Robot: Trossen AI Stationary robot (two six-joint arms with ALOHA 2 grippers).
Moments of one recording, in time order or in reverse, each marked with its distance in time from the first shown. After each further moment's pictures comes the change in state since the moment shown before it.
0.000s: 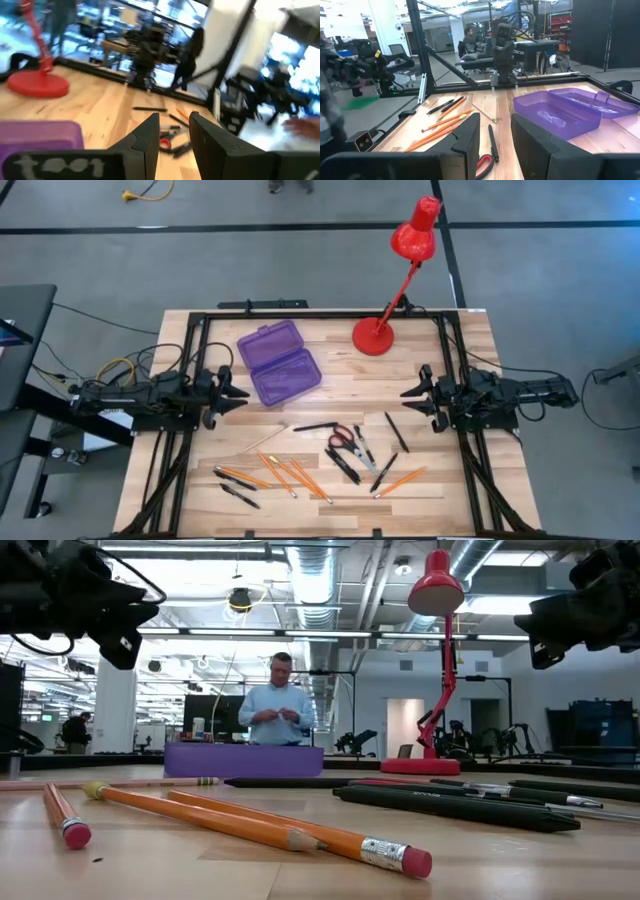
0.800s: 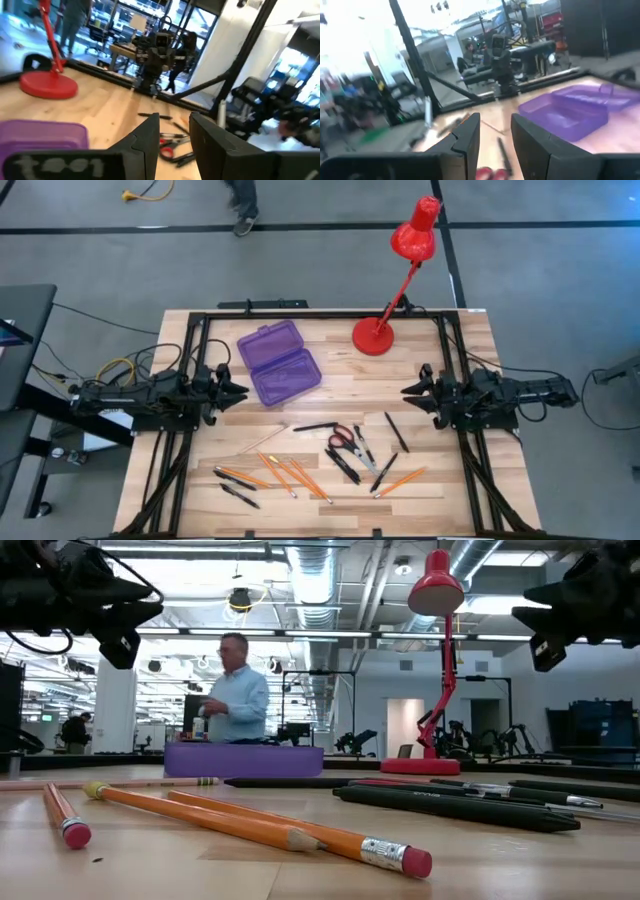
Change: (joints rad) left arm 0.000 0.001 0.011 0.013 -0.050 0.021; right arm 0.004 0.000 0.000 0.075 0.048 0.227
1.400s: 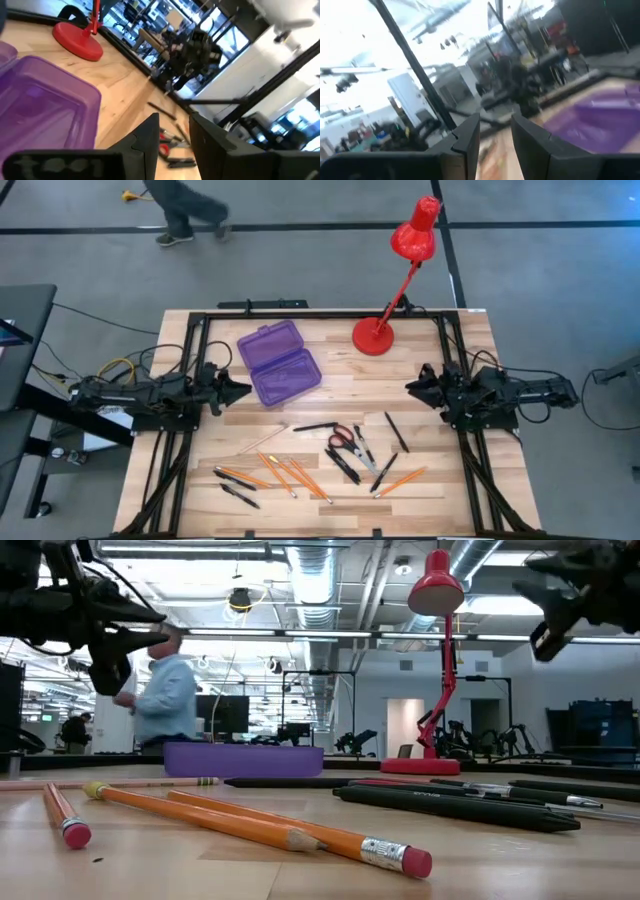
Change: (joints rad) left arm -0.065 0.060 -0.014 -0.026 -0.195 -0.369; right arm -0.011 0.001 0.007 0.180 0.003 0.186
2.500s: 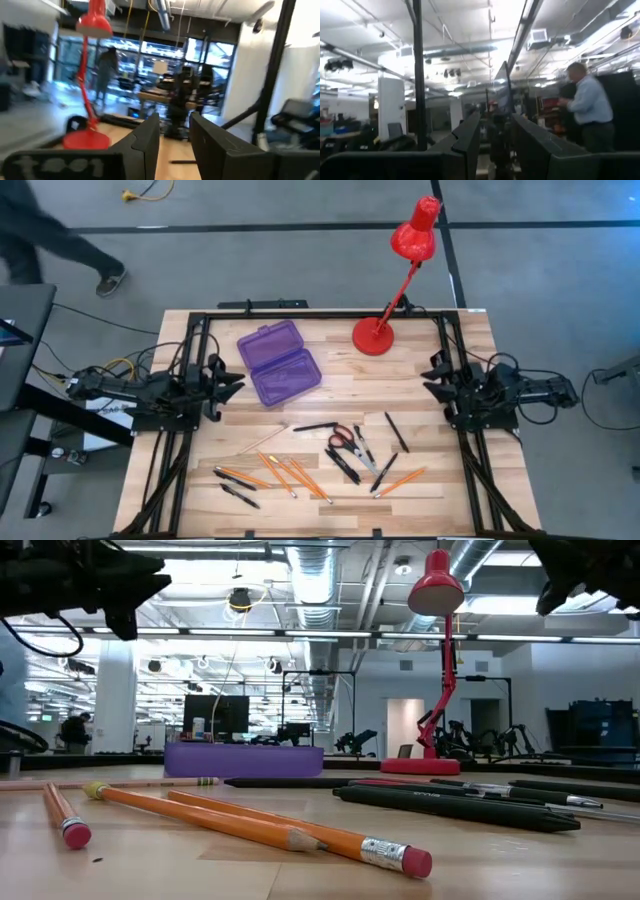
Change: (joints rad) left arm -0.084 0.077 0.003 0.376 -0.108 0.649; right arm 0.005 0.001 0.020 0.204 0.008 -0.441
